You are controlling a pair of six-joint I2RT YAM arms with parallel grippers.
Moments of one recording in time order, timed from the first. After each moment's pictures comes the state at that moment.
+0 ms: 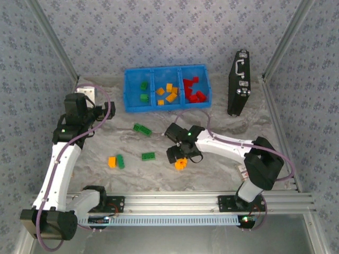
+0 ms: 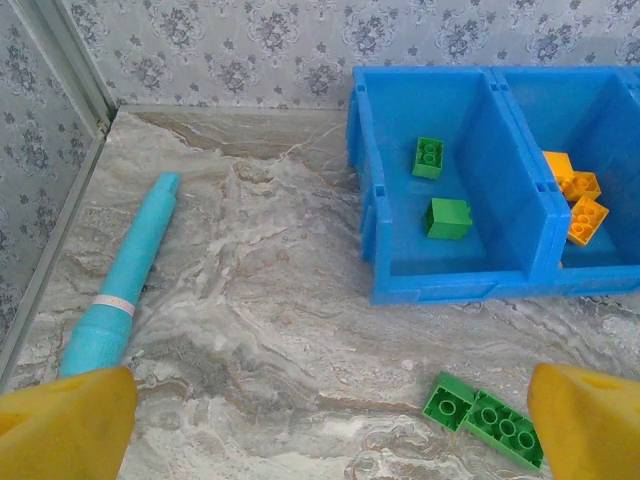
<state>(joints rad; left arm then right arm) -0.08 1.00 1.07 -0.58 -0.03 -0.09 0.94 1.62 1.12 -0.85 0.07 0.57</state>
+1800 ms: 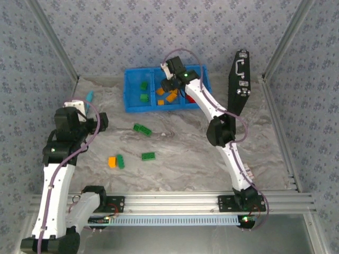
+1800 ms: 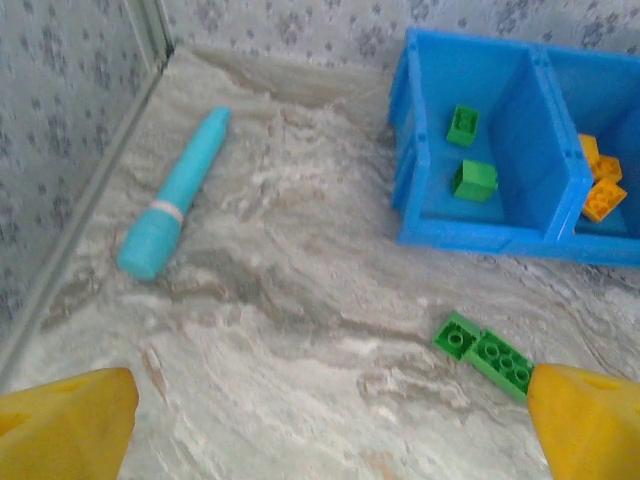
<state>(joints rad) -0.04 0.78 1.03 -0.83 -0.07 -0.21 0.51 2.52 2.58 -0.87 0.07 -0.08</state>
